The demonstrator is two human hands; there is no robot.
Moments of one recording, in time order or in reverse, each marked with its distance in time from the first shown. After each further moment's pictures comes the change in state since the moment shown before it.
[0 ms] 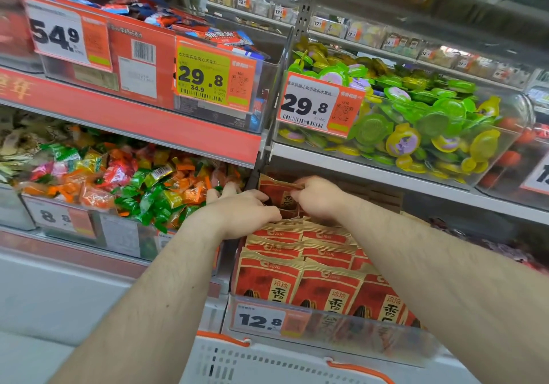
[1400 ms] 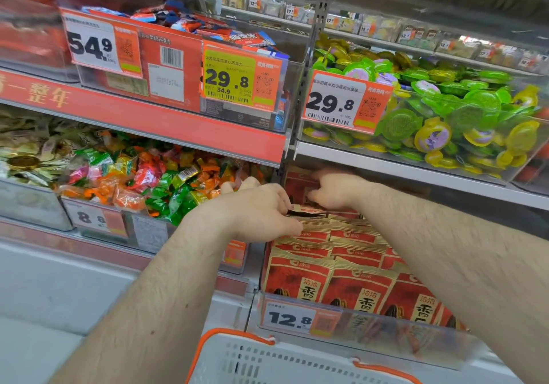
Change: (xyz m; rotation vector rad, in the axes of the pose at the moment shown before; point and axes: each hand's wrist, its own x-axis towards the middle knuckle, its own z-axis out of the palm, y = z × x) left_hand -0.046 0.003 -0.029 0.035 0.000 0.107; right_hand 0.032 -0.003 0.000 -0.370 -0.048 -0.052
